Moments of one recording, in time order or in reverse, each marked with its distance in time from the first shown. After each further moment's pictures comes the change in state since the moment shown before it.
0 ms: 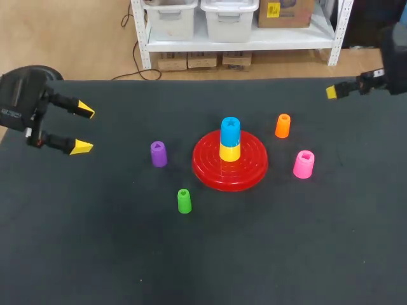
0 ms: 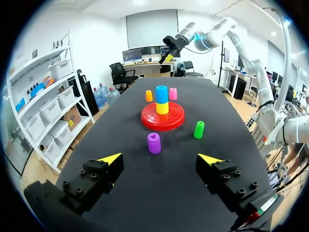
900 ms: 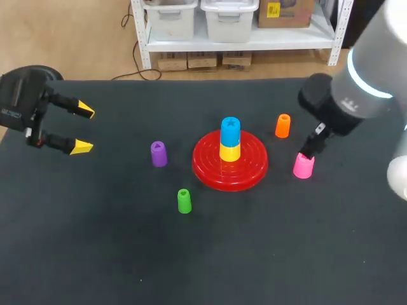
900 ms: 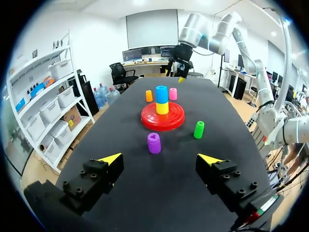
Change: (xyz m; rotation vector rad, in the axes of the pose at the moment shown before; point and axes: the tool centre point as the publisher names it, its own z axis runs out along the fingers) left arm 0.000 0.000 0.000 0.000 0.000 0.000; right arm 0.087 0.038 0.053 0.231 0.467 -0.447
